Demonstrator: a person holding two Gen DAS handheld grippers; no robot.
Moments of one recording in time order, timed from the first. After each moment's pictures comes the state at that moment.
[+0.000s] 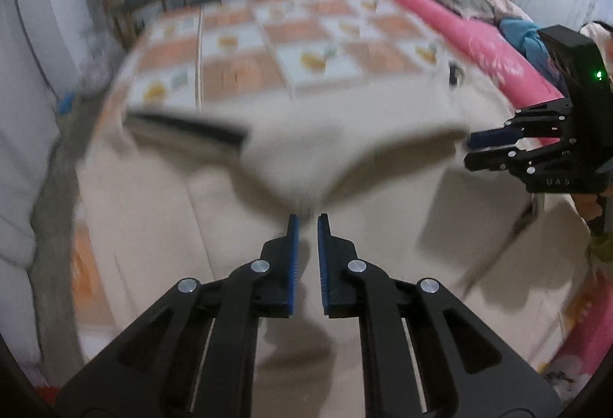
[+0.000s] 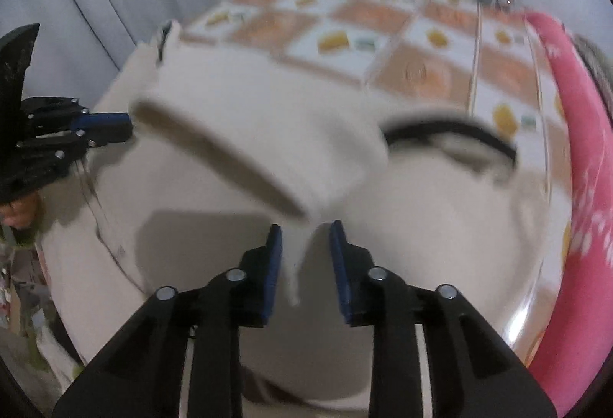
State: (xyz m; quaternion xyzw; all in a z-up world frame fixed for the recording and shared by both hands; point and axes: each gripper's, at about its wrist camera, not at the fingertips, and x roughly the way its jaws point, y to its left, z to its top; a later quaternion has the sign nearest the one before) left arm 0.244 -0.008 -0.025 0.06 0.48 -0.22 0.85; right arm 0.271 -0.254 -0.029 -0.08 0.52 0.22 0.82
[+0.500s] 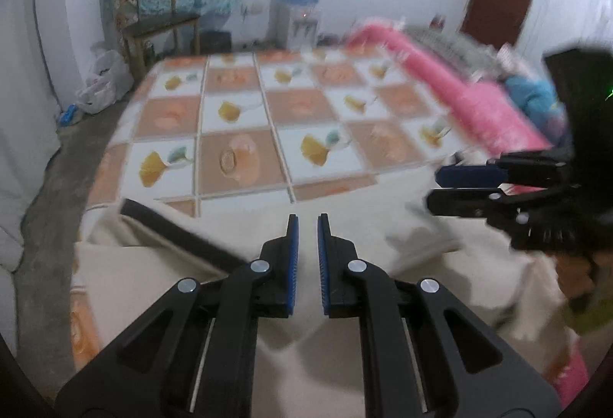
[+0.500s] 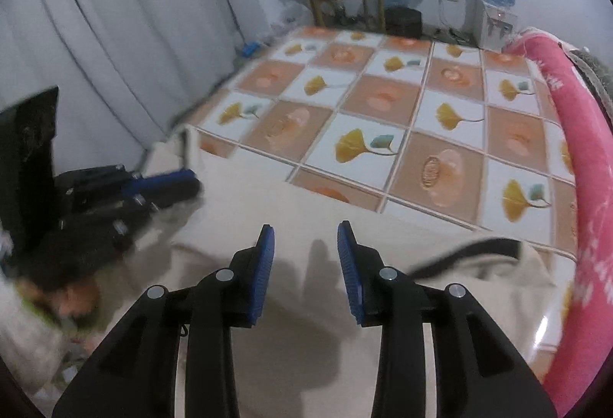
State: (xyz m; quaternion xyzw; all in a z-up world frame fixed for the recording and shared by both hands) left arm 0.301 -0.040 0.002 0.03 0.41 -0.19 0.89; right arm 0.324 -0.213 0.026 0.00 0.45 0.22 0.86
